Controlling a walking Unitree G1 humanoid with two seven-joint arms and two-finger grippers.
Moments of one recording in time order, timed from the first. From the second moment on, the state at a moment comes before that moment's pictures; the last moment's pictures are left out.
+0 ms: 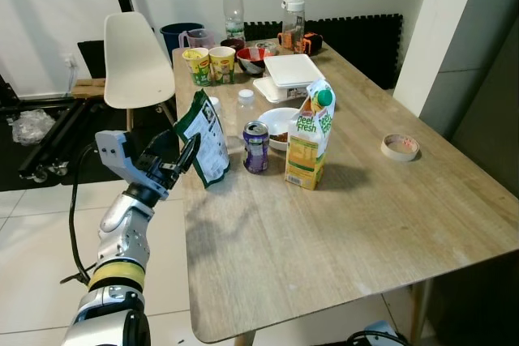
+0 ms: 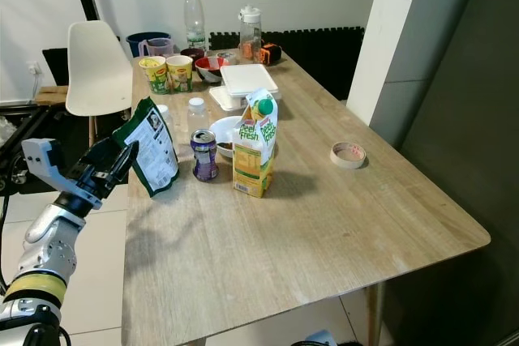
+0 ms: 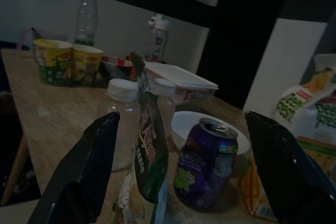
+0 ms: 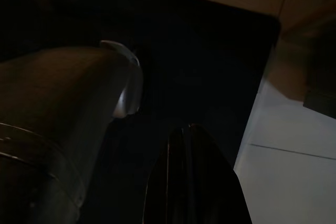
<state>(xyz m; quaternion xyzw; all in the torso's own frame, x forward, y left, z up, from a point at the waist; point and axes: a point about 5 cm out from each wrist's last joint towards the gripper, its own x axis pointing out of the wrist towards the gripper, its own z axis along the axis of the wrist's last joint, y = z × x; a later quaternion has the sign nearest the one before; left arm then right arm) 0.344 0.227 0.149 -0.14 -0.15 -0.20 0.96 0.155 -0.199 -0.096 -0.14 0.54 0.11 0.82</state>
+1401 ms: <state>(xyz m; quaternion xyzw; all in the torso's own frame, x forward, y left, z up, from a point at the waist) 0.366 0.214 0.134 -0.07 -0.04 -0.16 0.98 0.097 -0.228 -0.105 -0.16 0.55 0.12 0.81</state>
